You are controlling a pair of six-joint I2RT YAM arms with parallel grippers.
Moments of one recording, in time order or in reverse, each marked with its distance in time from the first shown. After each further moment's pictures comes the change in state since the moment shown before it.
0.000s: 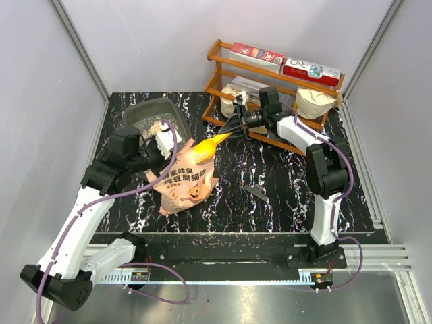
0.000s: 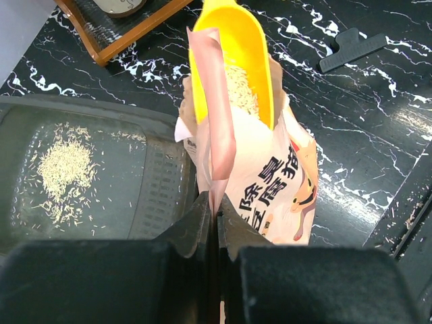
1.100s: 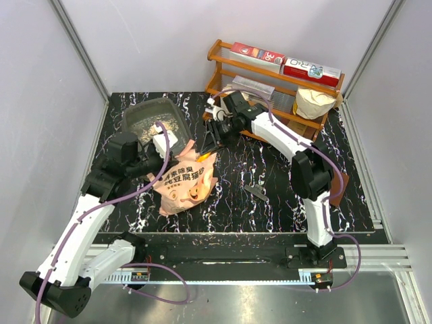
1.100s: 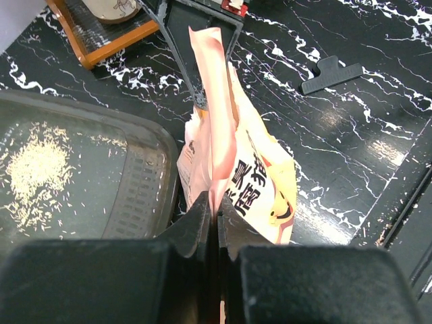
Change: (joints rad) left arm 0.006 -0.061 -0.075 0.080 0.028 -0.134; right arm 0.252 0.072 0.287 -0.606 0.536 -0.688
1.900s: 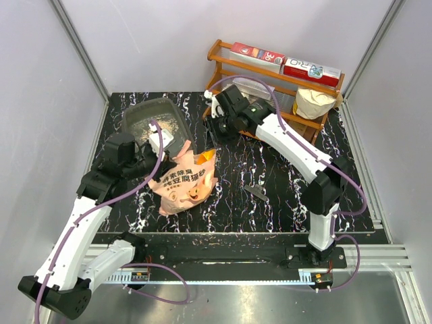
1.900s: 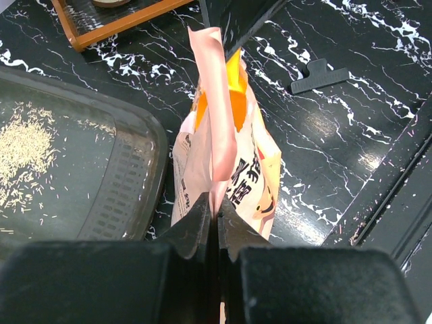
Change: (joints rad) left arm 0.003 -0.017 0.032 -0.069 -0.008 -0.067; right arm 0.116 -0.178 0.109 -0.211 0.478 -0.020
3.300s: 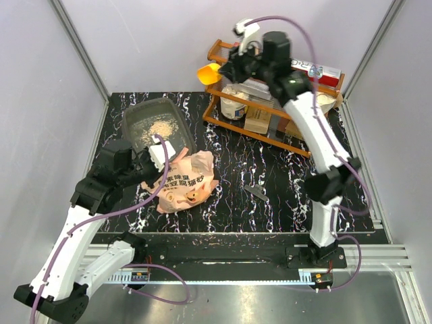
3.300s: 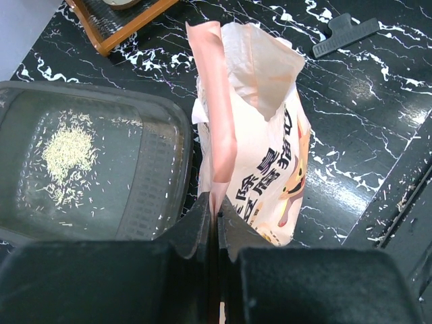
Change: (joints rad) left arm -0.029 -0.066 0.005 -0.097 -0.053 0.217; right arm -0.206 0.127 0.370 0.449 -0.070 -0.362
